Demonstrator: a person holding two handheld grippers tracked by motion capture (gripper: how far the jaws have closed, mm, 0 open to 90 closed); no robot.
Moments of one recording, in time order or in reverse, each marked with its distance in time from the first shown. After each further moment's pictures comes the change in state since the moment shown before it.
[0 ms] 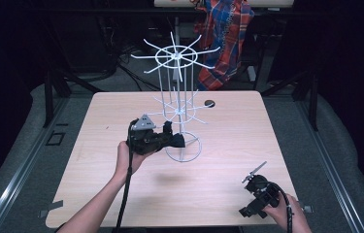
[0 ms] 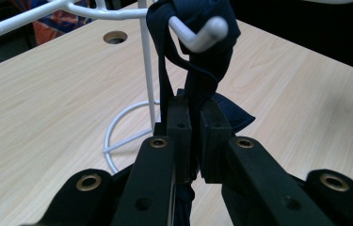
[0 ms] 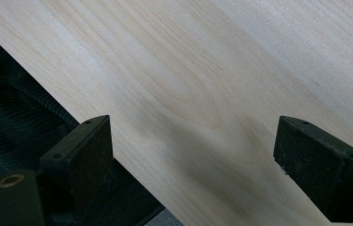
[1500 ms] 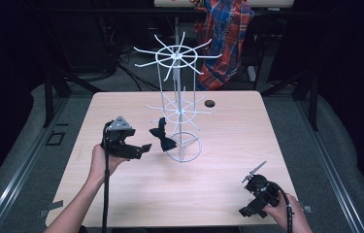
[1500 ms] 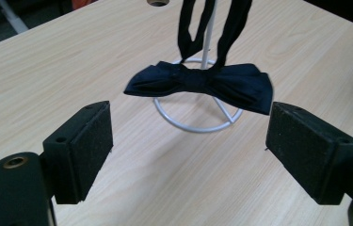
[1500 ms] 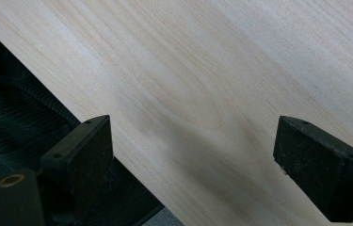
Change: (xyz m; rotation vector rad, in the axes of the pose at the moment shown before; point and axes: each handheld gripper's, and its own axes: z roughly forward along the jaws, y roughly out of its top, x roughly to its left) left arm 0.028 -0.024 -0.052 0.103 0.103 -0.046; right arm 0.001 0.001 -0.001 -0.016 0.008 -0.003
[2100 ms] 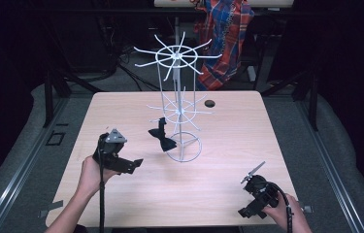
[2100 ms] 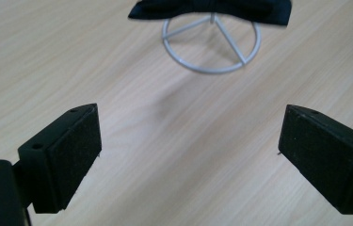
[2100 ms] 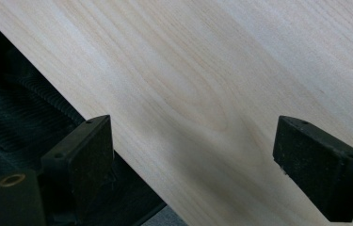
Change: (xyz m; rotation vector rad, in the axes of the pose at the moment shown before) left arm -0.010 -0.031 -0.015 0.162 0.063 0.002; right arm 0.008 -0.002 0.004 -0.074 0.009 0.031
